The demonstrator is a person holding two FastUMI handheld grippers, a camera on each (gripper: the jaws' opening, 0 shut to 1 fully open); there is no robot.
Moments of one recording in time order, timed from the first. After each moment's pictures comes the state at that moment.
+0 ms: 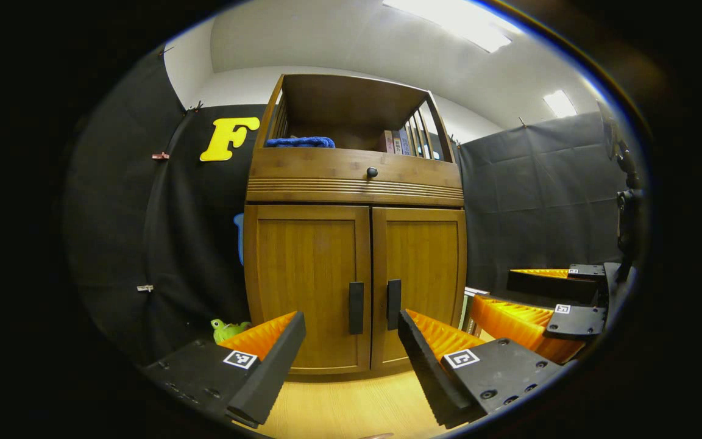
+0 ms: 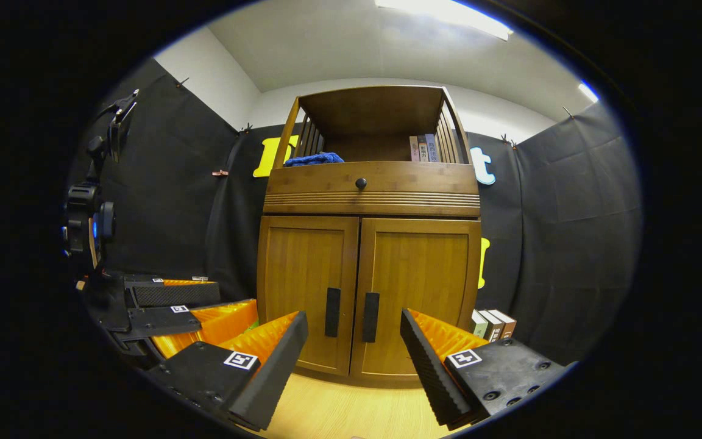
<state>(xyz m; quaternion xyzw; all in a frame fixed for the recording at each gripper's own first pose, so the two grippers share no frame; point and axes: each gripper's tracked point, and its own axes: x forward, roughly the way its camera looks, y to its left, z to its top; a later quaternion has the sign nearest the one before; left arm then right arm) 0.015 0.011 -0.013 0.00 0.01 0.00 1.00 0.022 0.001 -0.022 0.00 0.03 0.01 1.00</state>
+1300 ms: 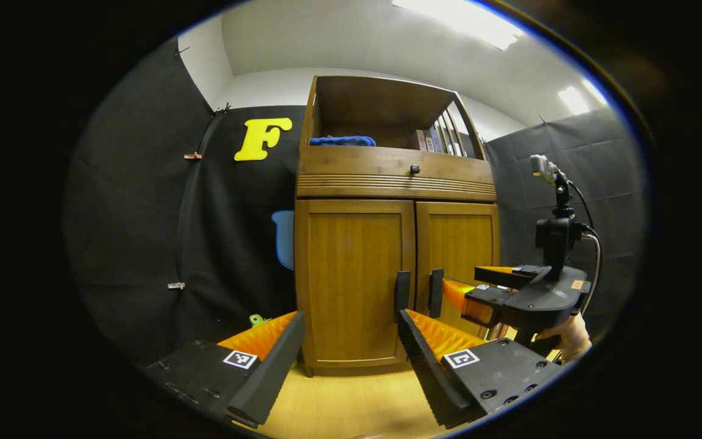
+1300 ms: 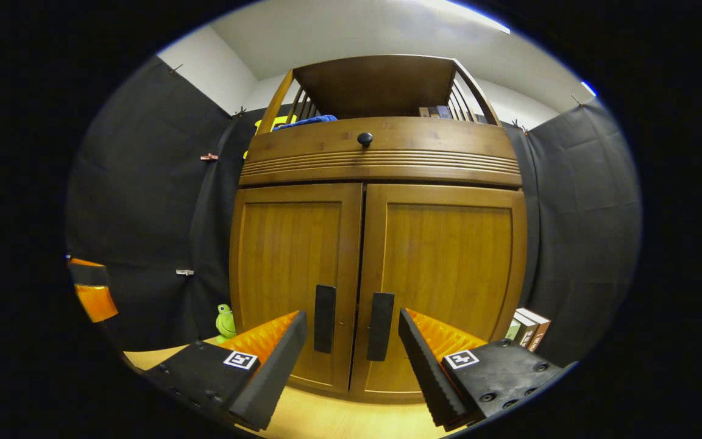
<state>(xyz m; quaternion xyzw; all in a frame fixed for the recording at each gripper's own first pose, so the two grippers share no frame) -0.022 0.085 -0.032 0.00 0.01 0.08 1.00 0.153 0.003 -0.093 0.02 0.05 0.01 1.00</state>
